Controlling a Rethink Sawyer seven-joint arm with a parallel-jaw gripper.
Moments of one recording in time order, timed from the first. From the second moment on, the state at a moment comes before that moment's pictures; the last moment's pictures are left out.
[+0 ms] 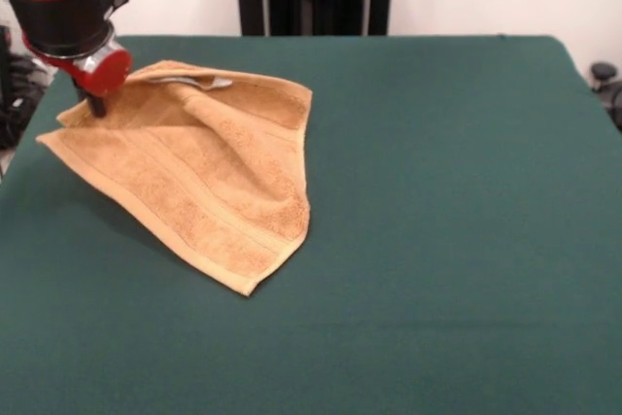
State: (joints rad) arm -0.77 -0.50 0.38 1.39 -0.66 1.01 2.25
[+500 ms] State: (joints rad) arm -0.77 -0.50 0.38 1.36 -0.65 1.03 2.25
